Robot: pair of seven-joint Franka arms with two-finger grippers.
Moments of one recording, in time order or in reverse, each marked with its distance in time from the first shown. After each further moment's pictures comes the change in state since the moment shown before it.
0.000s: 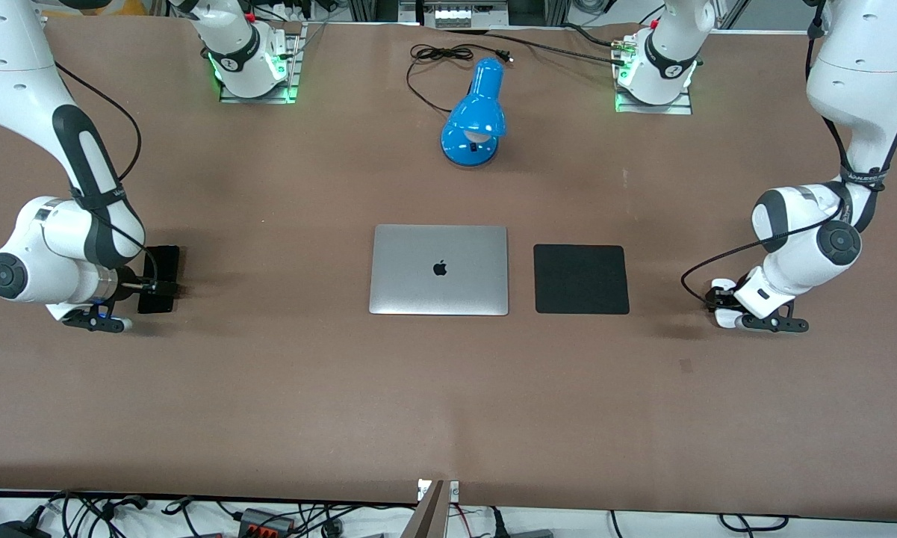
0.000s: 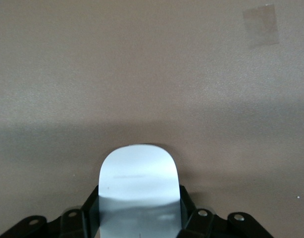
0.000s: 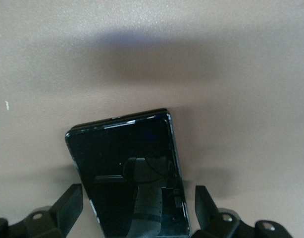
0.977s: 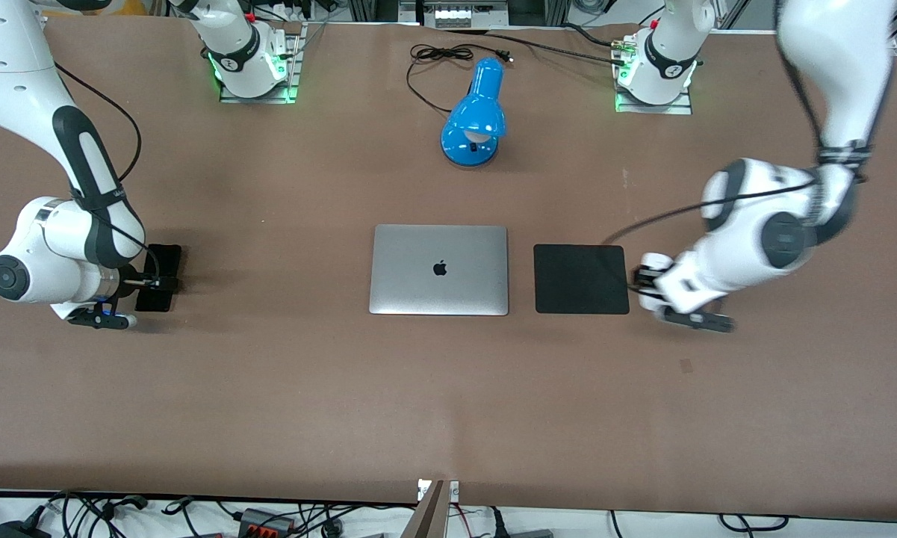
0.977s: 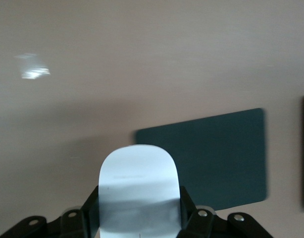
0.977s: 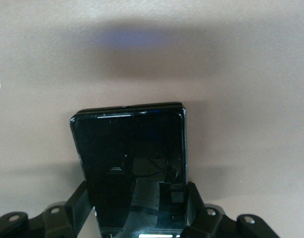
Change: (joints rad) left arm -0.130 -0.127 -0.289 0.187 0.000 -0.489 -0.315; right arm -0.004 0.000 0.005 0.008 -0.002 -0.053 -0.053
